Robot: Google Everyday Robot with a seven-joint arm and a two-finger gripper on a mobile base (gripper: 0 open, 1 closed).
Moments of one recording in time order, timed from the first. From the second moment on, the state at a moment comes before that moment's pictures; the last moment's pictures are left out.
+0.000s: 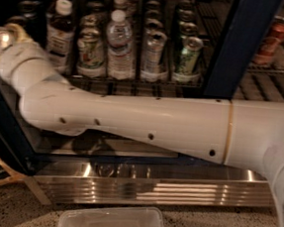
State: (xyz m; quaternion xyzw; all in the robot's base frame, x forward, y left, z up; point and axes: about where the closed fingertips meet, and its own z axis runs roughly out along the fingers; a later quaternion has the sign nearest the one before) arm 0.571 0.324 0.991 -0.38 0.52 0.13 0.75
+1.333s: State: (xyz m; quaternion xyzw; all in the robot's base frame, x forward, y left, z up) arm 0.499 0.281 0.985 -0.40 0.57 0.19 0.69
